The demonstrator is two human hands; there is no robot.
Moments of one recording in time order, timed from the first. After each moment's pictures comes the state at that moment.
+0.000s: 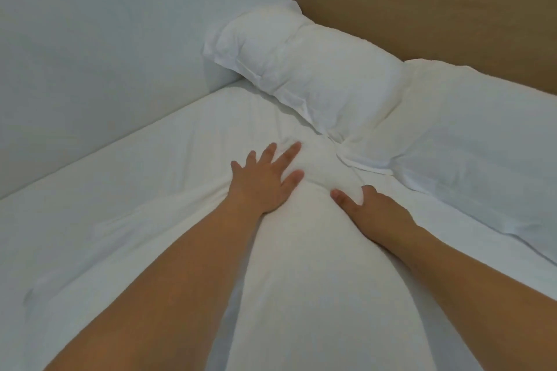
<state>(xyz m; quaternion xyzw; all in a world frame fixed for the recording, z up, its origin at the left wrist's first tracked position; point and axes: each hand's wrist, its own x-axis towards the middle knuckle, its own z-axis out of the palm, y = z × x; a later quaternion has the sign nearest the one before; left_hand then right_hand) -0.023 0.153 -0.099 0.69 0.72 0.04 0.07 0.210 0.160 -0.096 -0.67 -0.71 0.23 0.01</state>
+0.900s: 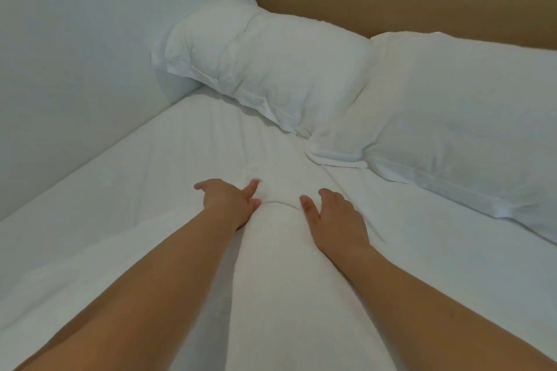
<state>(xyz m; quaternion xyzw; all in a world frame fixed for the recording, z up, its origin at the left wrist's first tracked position) 0.017 0.207 -0.128 0.66 0.64 -0.39 -0.03 0.215 0.182 -0.161 -0.66 -0.72 0.19 0.12</state>
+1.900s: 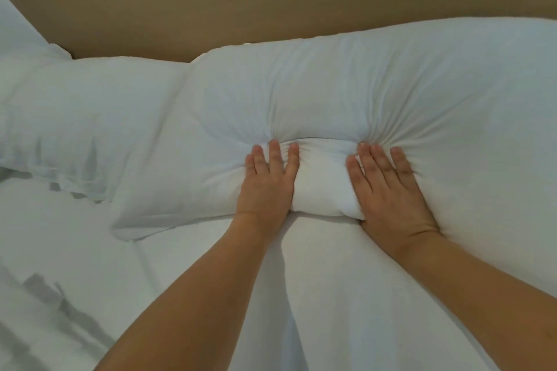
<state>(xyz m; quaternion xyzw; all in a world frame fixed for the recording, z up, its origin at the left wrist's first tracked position) 0.401 0.375 -0.244 0.83 0.48 0.02 -0.30 0.607 0.299 -0.261 -0.63 -0.73 -0.24 0.09</state>
